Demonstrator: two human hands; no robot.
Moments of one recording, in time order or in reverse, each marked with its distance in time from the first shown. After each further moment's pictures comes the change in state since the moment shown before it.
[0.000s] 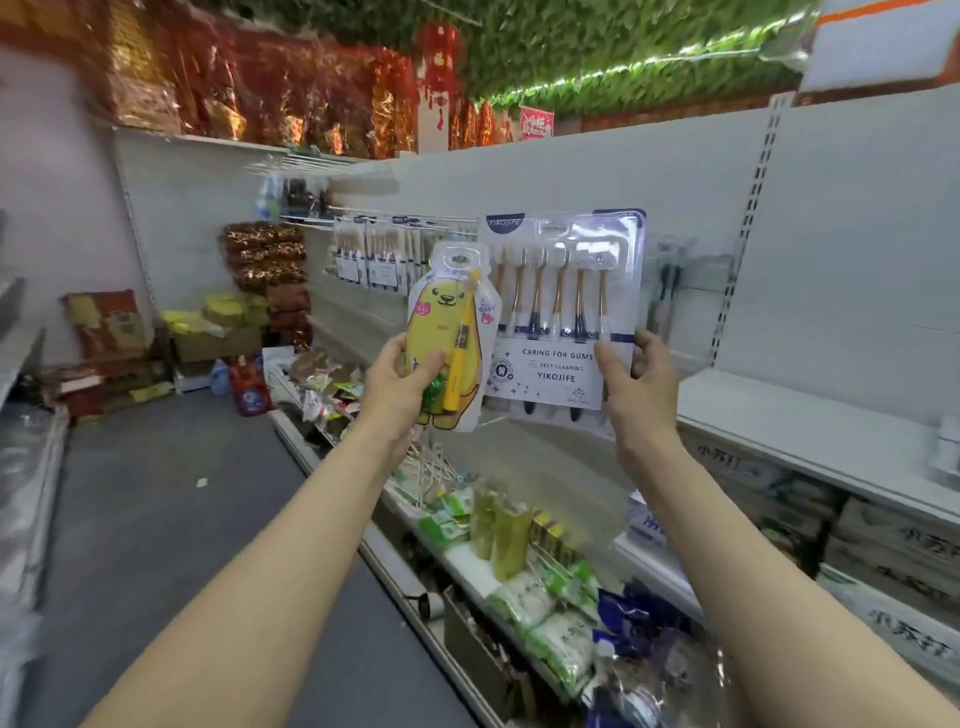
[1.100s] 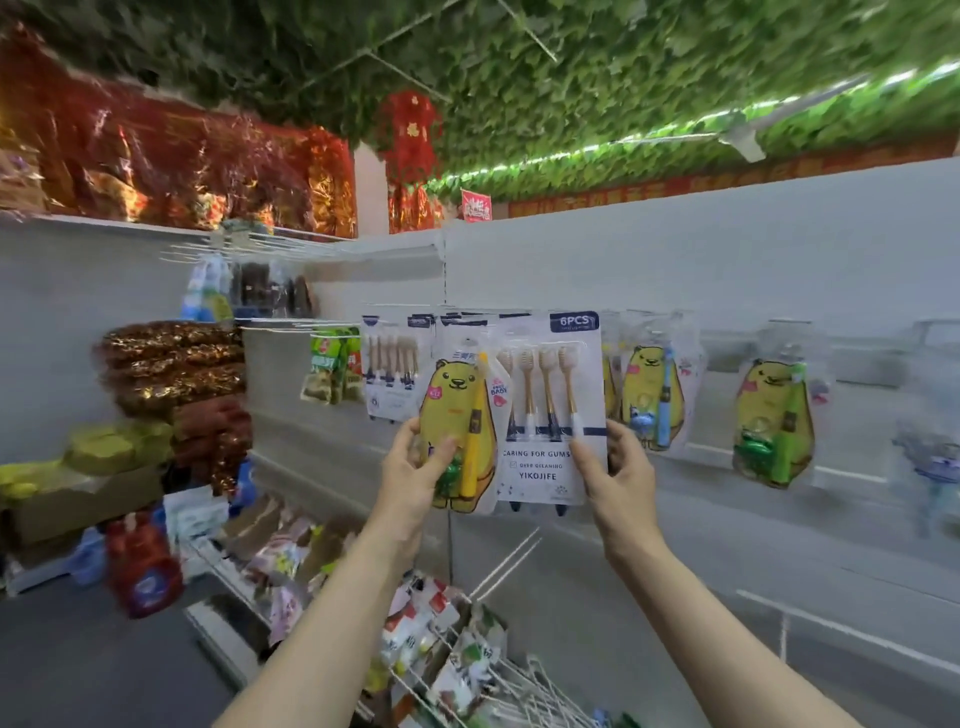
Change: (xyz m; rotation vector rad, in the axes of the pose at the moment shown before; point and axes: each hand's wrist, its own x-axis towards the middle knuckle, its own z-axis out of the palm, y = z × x) left_hand 0.647 -0.151 -0.309 -0.119 -0.278 -0.003; right_hand 0.318 0.320 0.565 -0.081 0.162 -0.098
